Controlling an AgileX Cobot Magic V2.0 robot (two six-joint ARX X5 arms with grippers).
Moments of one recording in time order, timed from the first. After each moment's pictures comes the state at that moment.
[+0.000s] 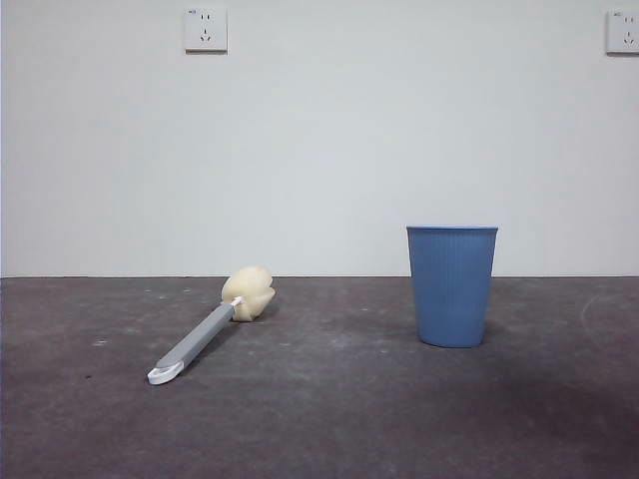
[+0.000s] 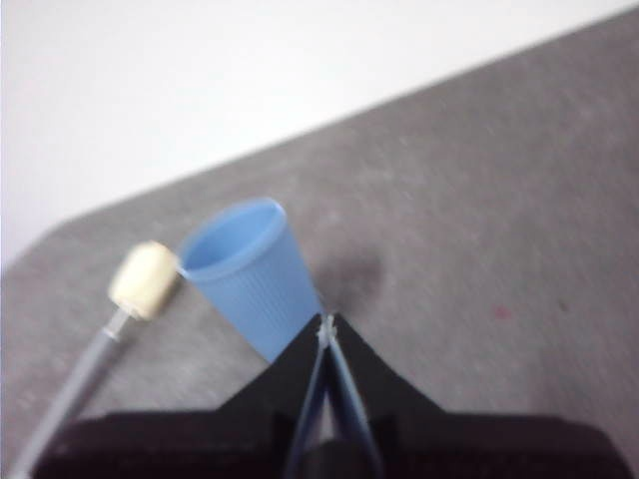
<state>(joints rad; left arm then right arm) 0.00 0.01 0.11 -0.20 0.24 -0.28 0.03 0.03 0.09 -0.17 -0.24 0.34</state>
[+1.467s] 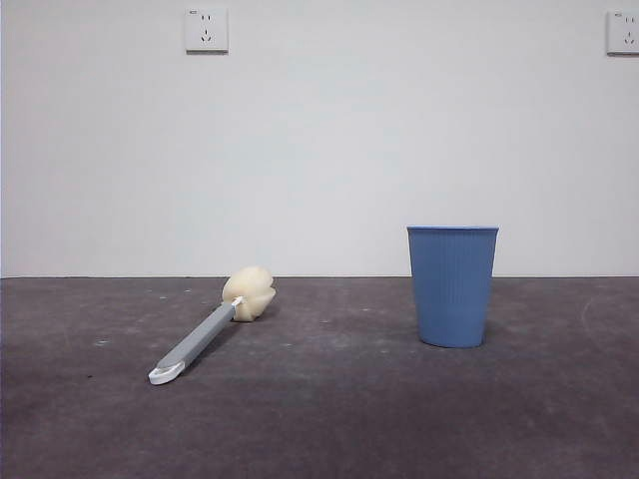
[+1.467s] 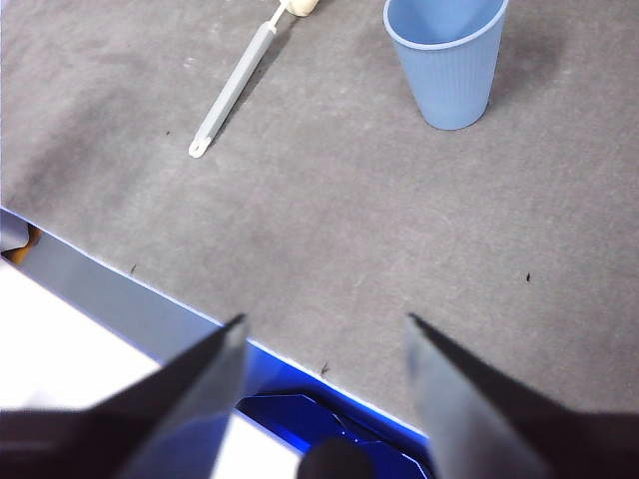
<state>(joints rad) 0.00 0.40 0.77 -1.02 0.58 0.03 0.09 0.56 0.88 -1.14 -0.50 -0.12</state>
